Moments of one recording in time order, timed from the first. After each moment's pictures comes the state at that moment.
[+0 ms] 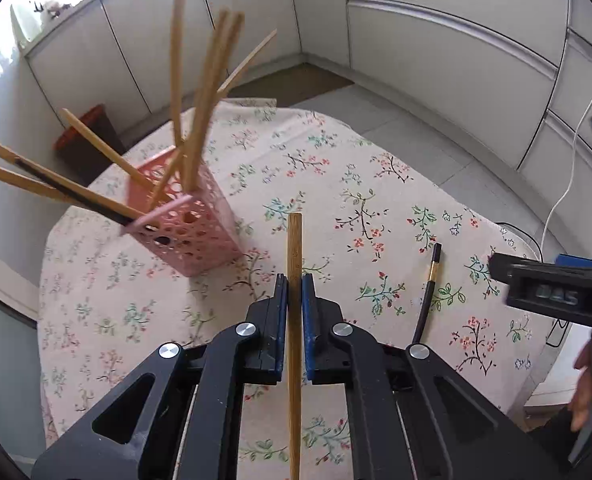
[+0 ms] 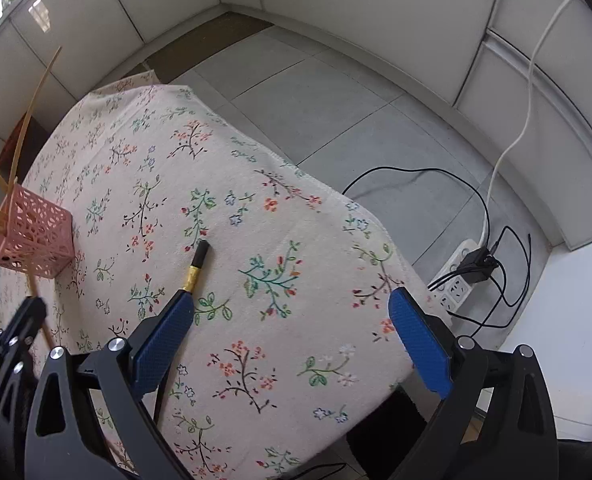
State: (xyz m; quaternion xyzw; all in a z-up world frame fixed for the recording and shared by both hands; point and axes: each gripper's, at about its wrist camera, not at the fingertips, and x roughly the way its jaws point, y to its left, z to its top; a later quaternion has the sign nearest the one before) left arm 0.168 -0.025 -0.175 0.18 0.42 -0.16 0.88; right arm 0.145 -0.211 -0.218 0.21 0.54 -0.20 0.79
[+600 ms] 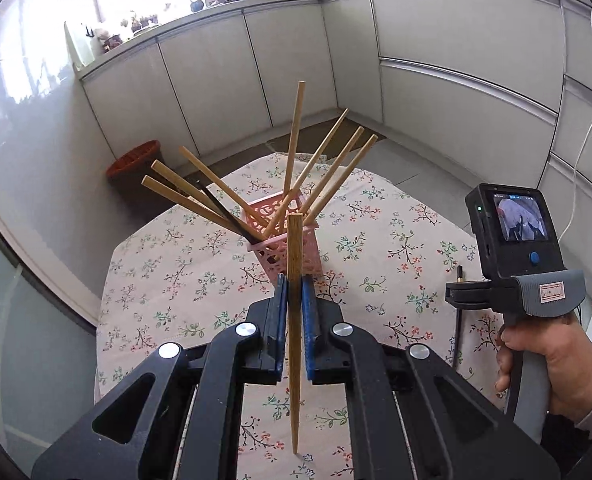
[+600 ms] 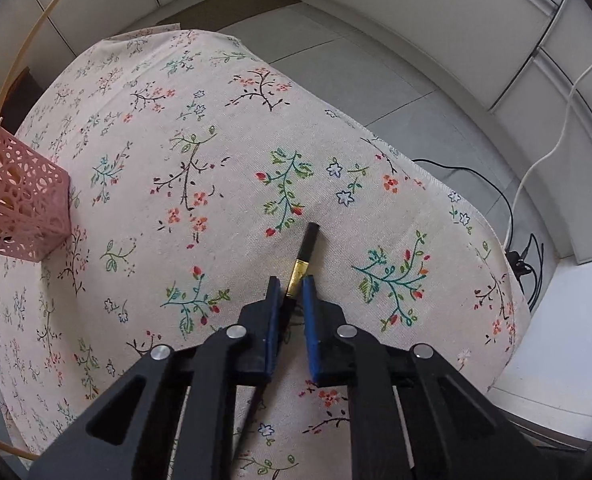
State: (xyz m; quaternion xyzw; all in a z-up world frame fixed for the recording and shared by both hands) left arm 0.128 0.038 -0.110 0.16 0.34 -0.12 0.92; right arm 0.187 -0.166 -0.243 0.21 0.56 -0.18 0.78
